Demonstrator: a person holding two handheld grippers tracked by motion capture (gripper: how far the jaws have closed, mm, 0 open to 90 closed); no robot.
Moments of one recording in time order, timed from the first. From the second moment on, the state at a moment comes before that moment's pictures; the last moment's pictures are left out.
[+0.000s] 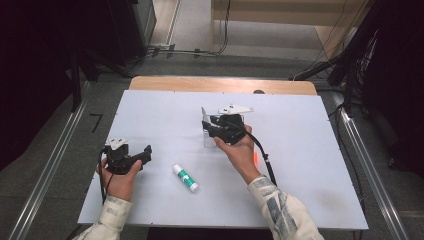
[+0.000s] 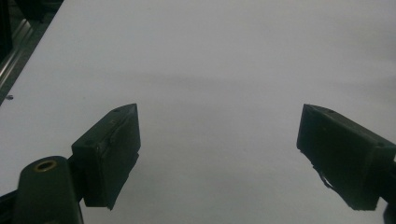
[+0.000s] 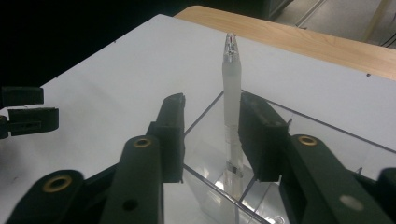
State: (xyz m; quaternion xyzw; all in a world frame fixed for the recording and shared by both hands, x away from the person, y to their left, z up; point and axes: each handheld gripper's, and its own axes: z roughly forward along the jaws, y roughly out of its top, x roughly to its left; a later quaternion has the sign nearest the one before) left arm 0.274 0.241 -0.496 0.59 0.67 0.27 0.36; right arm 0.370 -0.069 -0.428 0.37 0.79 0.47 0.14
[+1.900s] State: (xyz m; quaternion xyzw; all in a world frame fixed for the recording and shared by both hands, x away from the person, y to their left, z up) left arm 0.274 0.237 -0.495 0.59 0.67 0.27 0.36; right arm 0.349 -0.092 -0.421 0.37 0.78 0.49 0.13
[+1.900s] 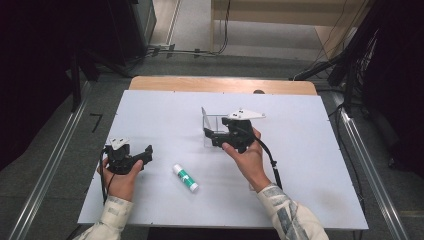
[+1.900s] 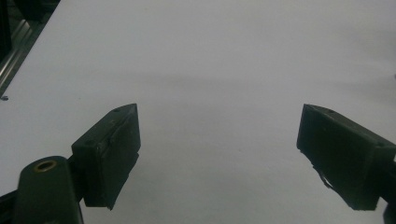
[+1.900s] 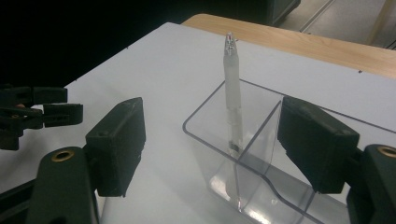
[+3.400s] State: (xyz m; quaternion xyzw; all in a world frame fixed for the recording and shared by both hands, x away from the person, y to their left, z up) left arm 0.273 0.239 -0.495 0.59 0.66 0.27 0.36; right arm 0.325 -0.159 -0.439 0.41 0.76 0.48 0.15
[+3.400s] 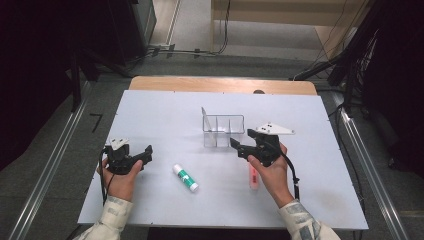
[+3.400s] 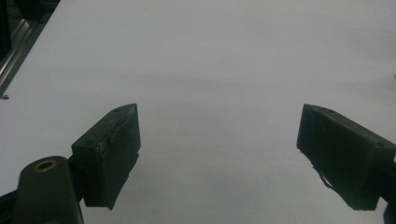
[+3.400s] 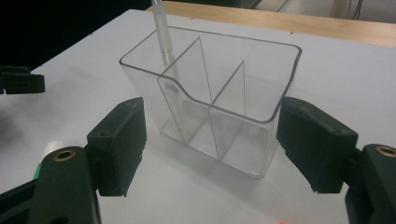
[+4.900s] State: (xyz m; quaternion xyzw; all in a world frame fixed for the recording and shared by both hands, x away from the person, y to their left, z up) left arm 0.272 0.238 -0.495 0.59 0.66 0.27 0.37; right arm 0.314 -0.190 -0.489 0.49 0.77 0.39 0.17
